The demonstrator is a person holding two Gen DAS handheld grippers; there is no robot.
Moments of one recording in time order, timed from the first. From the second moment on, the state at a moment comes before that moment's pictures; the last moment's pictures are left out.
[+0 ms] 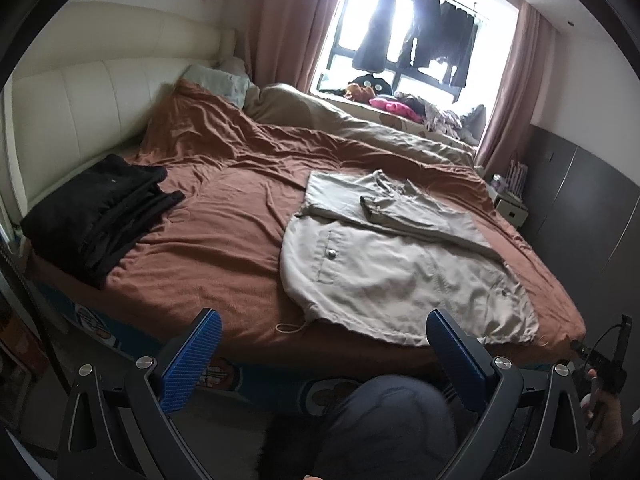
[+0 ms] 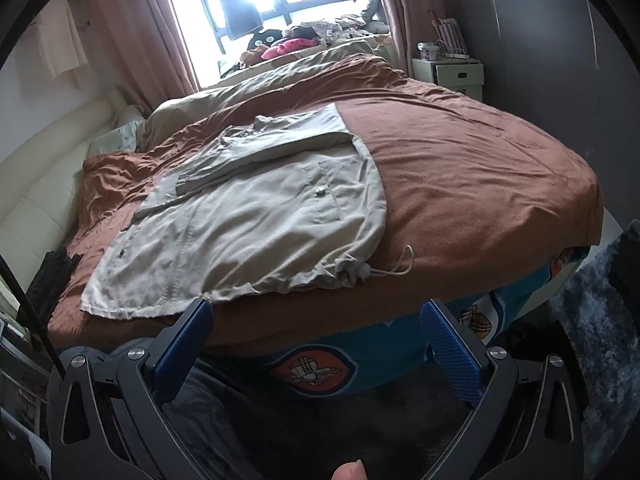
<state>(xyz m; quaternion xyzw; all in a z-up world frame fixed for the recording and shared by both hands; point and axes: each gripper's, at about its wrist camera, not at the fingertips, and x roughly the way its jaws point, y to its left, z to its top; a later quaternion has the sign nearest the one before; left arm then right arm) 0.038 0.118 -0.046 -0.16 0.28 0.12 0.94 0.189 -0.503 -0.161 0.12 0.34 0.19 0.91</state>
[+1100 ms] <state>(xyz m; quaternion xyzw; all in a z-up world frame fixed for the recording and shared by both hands) 0.220 0.204 -0.205 -0.27 0.40 0.11 0.87 0.332 -0.510 -0.230 0.21 0.39 0.23 0.87</state>
